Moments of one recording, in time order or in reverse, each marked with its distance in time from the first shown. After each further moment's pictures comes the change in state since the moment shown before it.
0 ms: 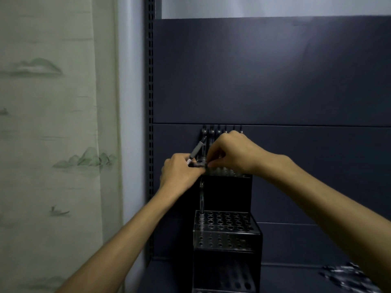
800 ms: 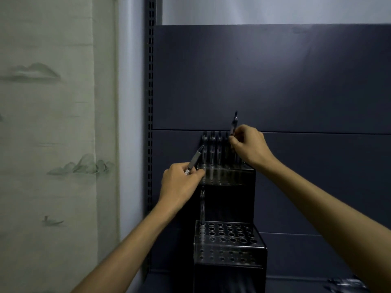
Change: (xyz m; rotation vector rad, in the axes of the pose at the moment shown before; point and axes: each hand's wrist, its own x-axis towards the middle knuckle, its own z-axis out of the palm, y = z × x) left_hand -0.003 -0.002 0.003 -0.139 -0.006 -0.007; right_hand 0.025 0.062 0.024 0.323 0.449 0.389
